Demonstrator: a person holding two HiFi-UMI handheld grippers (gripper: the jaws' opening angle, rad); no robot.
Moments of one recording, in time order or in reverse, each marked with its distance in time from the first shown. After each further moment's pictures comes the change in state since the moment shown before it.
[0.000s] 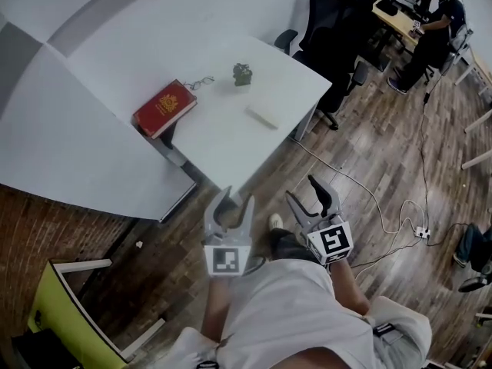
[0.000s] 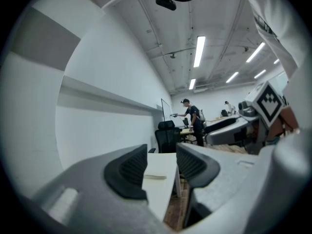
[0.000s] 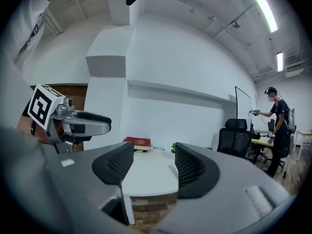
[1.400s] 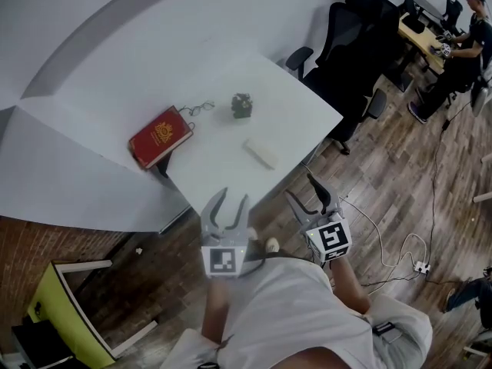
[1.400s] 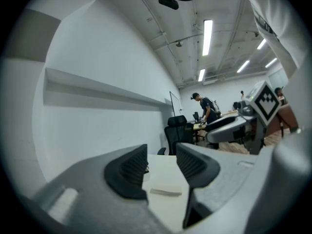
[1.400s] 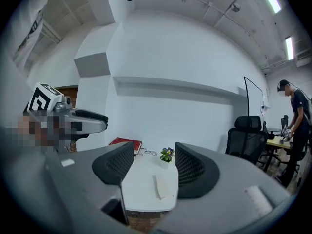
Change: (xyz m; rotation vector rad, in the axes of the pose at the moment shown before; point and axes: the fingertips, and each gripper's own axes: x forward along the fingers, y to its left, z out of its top) left arm 0.182 0.037 0.018 0.019 0.065 0.124; right arm 0.131 -0.162 0.014 0.002 0.005 0.112
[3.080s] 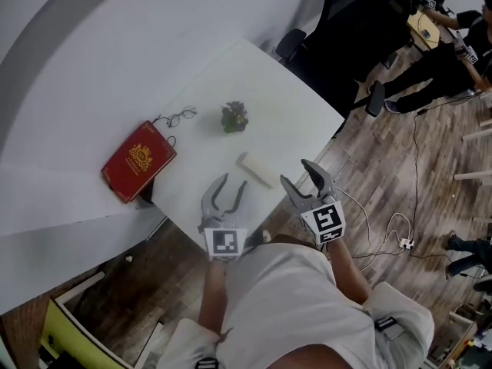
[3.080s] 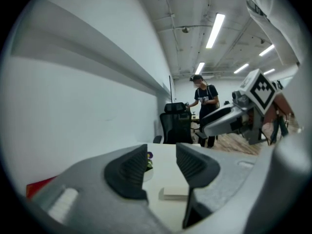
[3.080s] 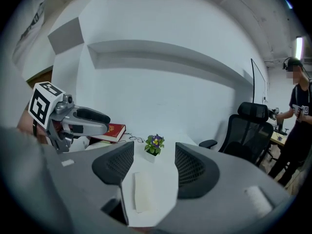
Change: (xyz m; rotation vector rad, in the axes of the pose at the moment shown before) left arm 0.184 0.096 -0.087 -0.059 0.108 -0.160; right arm 0.185 -0.077 -0.056 0.005 0.223 -0.052
